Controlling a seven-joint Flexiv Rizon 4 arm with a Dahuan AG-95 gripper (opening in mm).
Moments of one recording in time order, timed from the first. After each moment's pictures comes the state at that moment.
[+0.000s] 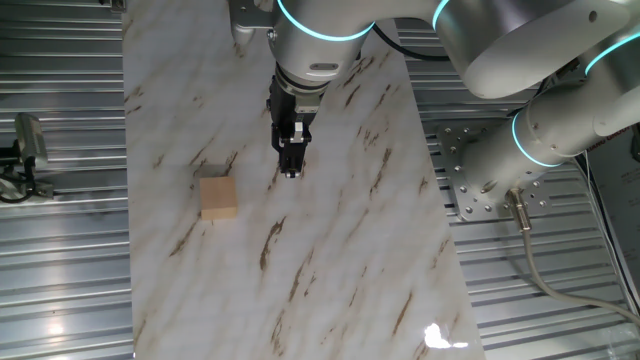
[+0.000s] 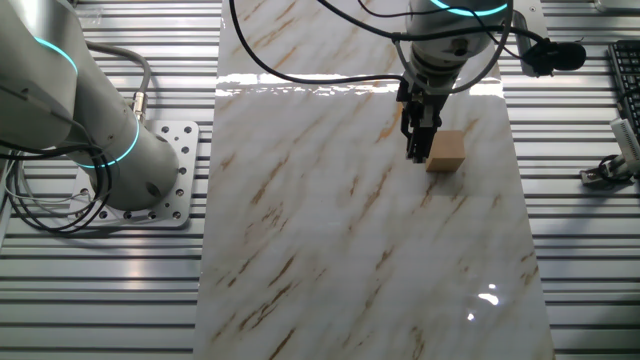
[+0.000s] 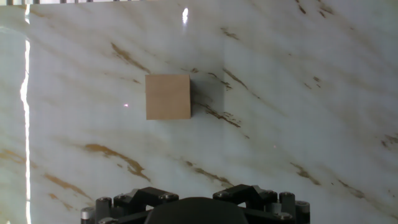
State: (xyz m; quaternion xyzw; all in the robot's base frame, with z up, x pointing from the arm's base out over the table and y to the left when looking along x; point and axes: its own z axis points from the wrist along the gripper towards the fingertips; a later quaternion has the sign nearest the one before) arm 0.500 0.000 0.170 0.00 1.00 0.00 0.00
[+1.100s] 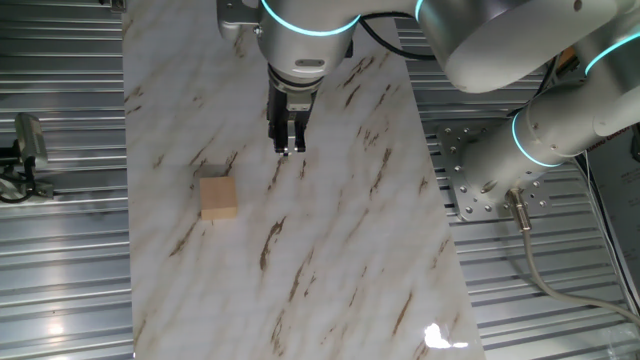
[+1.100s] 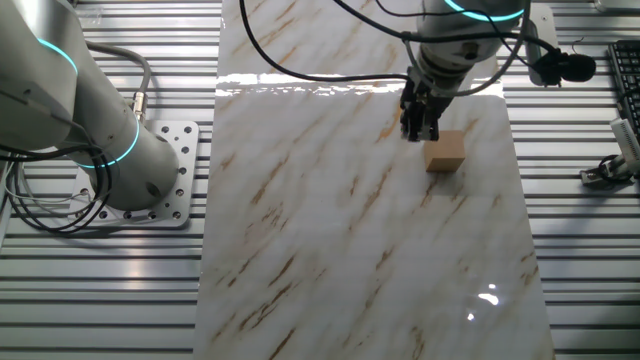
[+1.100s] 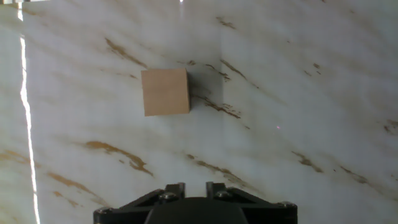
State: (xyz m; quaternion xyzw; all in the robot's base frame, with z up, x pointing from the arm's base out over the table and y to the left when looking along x) arm 0.500 0.000 0.170 0.02 1.00 0.01 -0.03
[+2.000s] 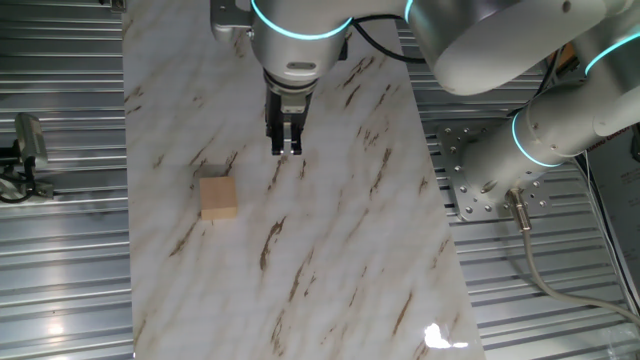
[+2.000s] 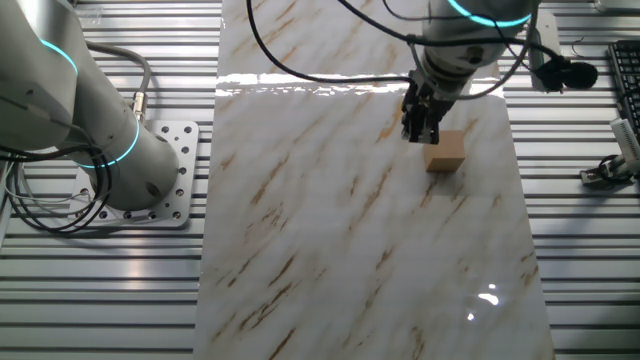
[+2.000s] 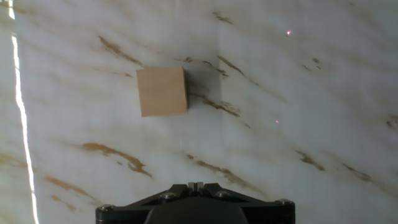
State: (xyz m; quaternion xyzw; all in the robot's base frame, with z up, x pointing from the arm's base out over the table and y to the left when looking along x) arm 0.505 0.004 0.148 0.03 1.00 0.01 -0.03
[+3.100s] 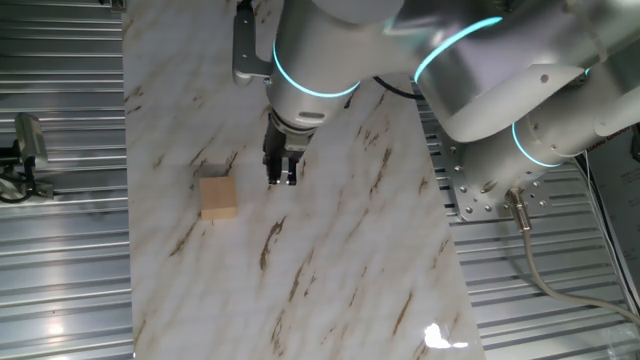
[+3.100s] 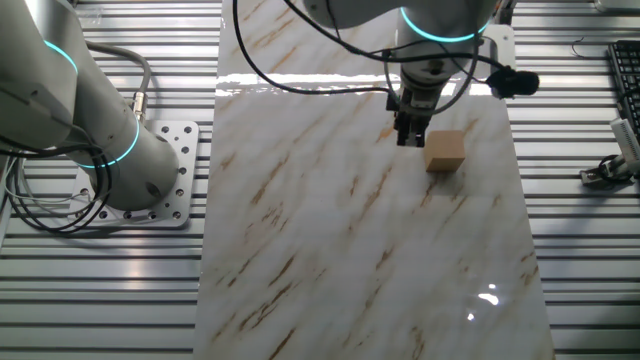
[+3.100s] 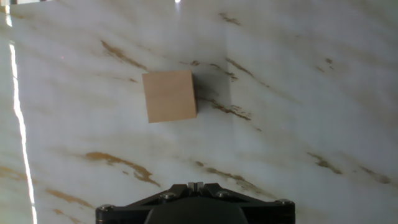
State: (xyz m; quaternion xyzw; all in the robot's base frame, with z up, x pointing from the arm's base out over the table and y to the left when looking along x) arm 0.506 0.023 0.103 0.06 1.00 0.00 0.02
